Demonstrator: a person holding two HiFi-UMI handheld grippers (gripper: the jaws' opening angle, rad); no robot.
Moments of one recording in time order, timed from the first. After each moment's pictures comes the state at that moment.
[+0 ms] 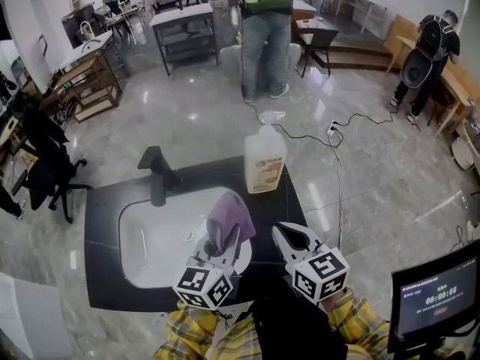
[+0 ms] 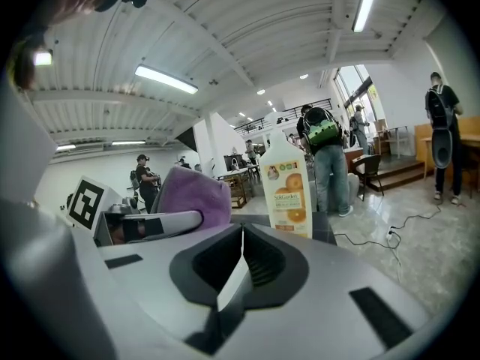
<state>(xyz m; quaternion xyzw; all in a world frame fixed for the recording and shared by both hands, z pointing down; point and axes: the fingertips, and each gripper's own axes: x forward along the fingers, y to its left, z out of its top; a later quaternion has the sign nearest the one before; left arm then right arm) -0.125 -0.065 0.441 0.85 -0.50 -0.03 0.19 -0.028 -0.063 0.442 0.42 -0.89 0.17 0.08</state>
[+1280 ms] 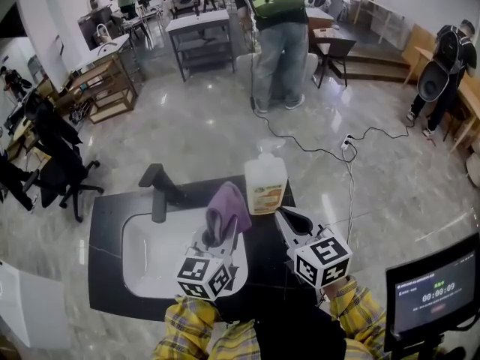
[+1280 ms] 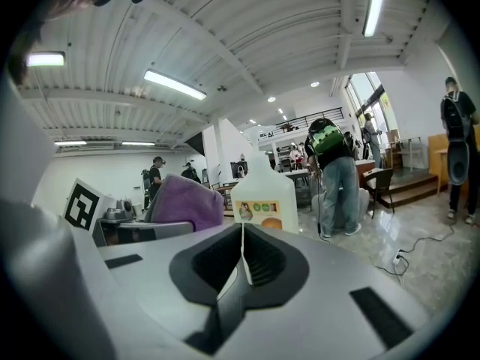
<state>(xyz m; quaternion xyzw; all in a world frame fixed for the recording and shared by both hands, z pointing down) -0.122 -0.144 0.427 0.83 -0.54 0.00 0.14 -0.014 -0.160 0.412 0.39 -0.91 0.13 0.07</state>
